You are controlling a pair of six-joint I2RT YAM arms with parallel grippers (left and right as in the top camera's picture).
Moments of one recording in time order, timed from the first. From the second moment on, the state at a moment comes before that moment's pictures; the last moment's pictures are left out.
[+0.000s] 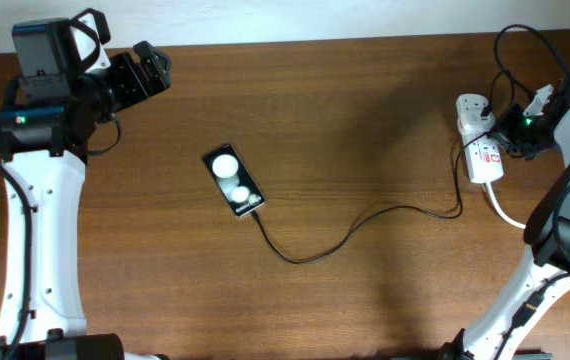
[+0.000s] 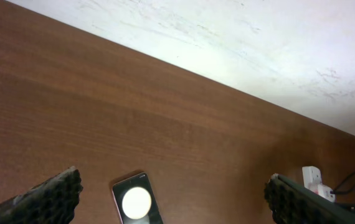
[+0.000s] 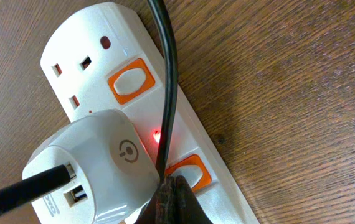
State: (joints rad) left arm 0.08 1.61 1.73 -0.80 0.31 -0.36; right arm -0.49 2.26 1.73 -0.73 -0.40 0.24
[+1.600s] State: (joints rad) left arm 0.08 1.61 1.73 -0.80 0.31 -0.36; right arm 0.00 0.24 0.26 -0.10 -0.16 -0.03
